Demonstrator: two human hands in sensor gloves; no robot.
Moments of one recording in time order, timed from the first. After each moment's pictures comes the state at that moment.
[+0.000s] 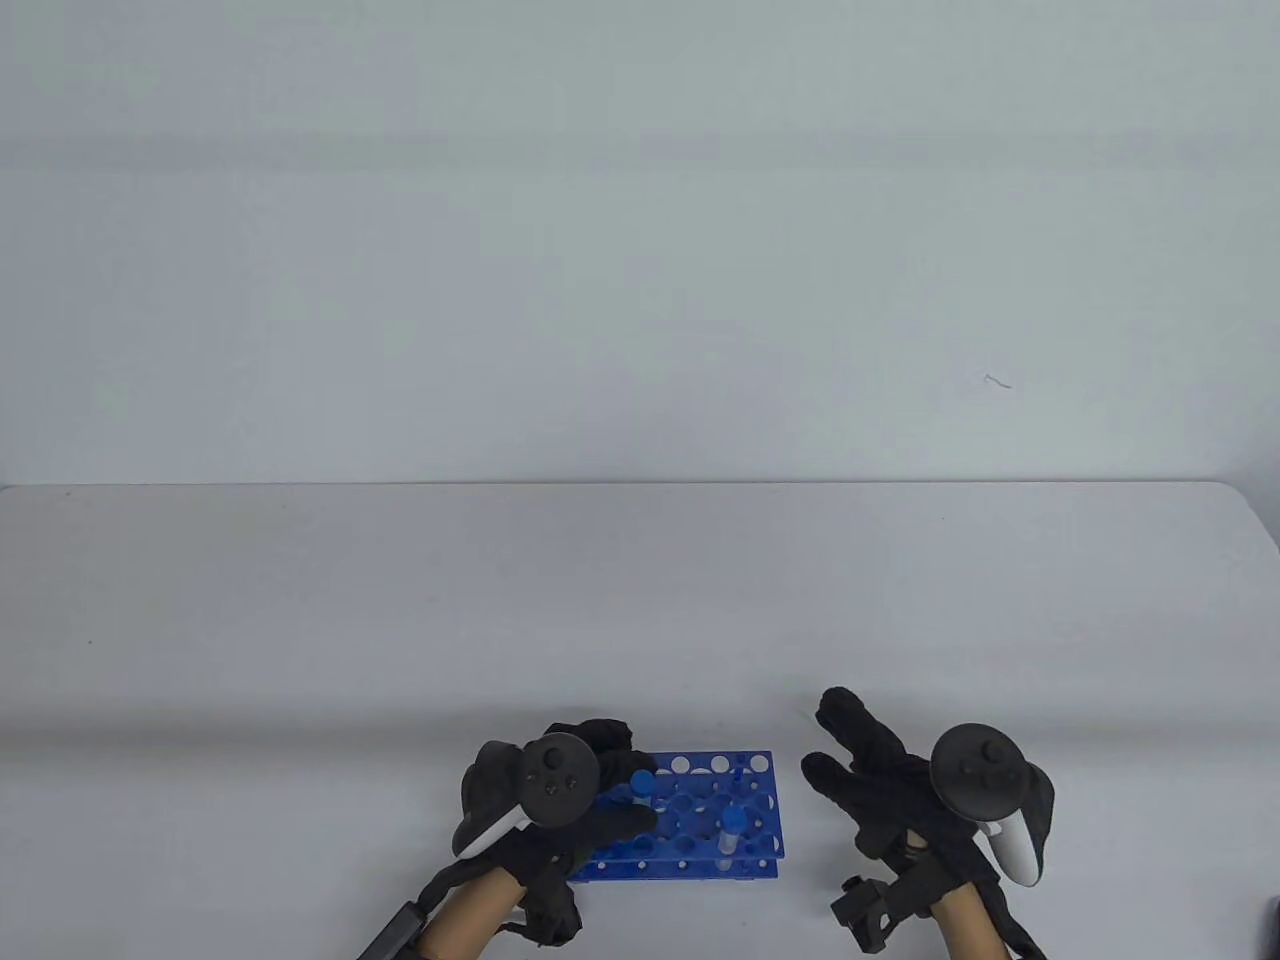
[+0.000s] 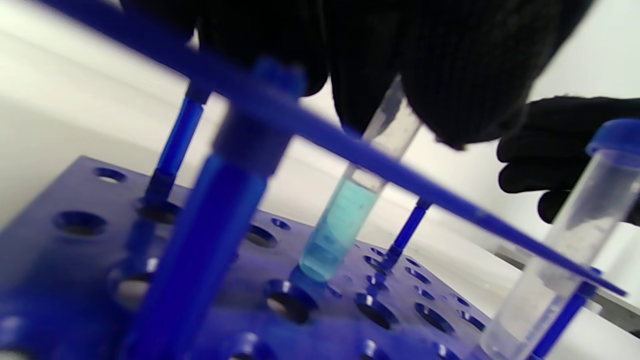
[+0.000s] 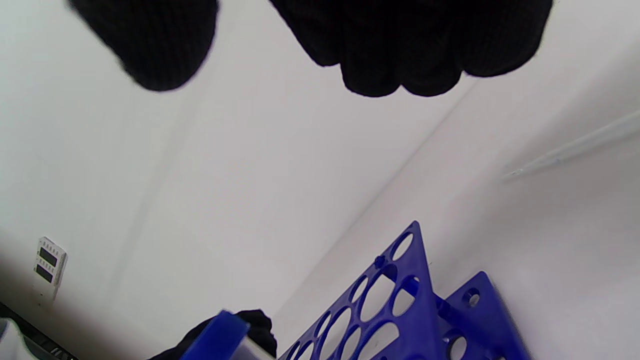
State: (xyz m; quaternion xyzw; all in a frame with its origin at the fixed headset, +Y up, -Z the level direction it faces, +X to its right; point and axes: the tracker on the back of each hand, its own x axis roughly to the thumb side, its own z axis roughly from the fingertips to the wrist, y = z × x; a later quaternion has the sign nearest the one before) left_hand -0.119 -0.741 -0.358 -0.02 -0.19 0.22 0.96; right_hand 0.212 -0.711 -0.339 0.08 -0.01 0.88 0.48
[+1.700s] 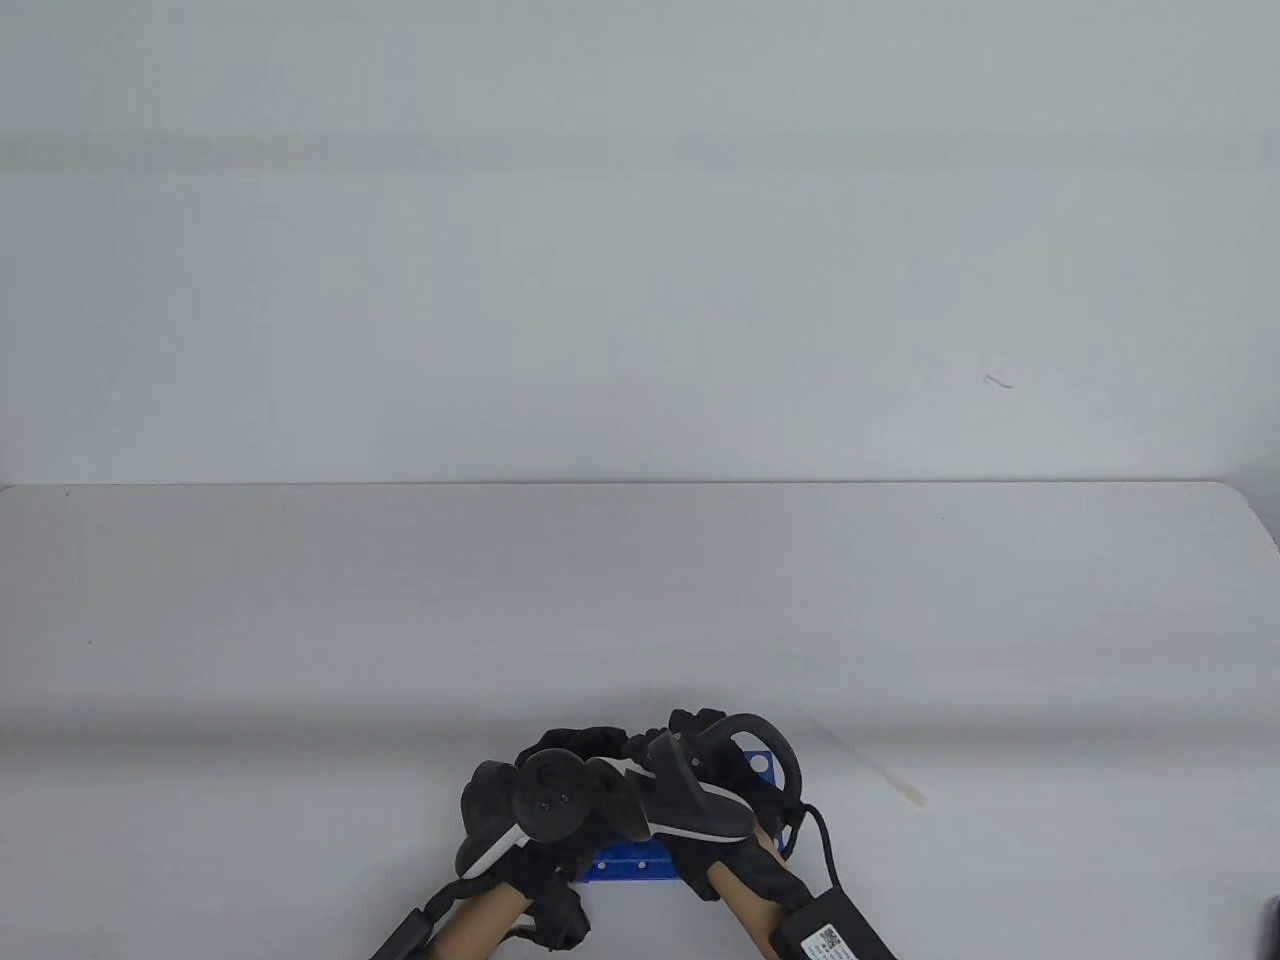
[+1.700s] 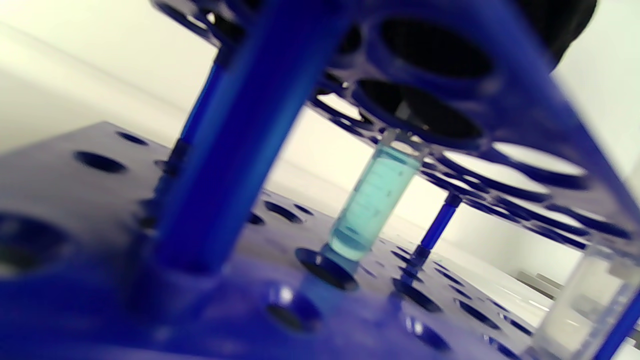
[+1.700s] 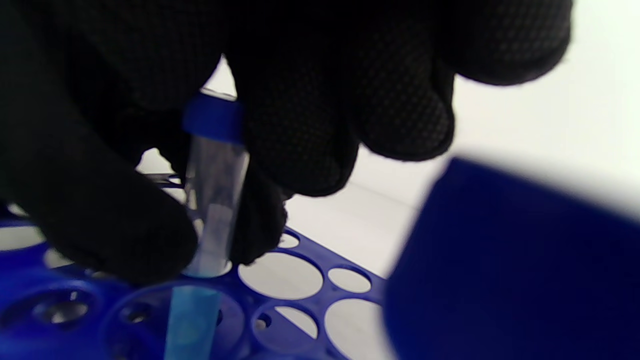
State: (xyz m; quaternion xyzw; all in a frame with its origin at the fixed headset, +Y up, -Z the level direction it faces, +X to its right) left_hand -0.121 -0.755 -0.355 0.01 -0.17 0.23 0.96; right_hand 0.001 -0.677 -0.343 0.25 -0.07 0.96 -0.10
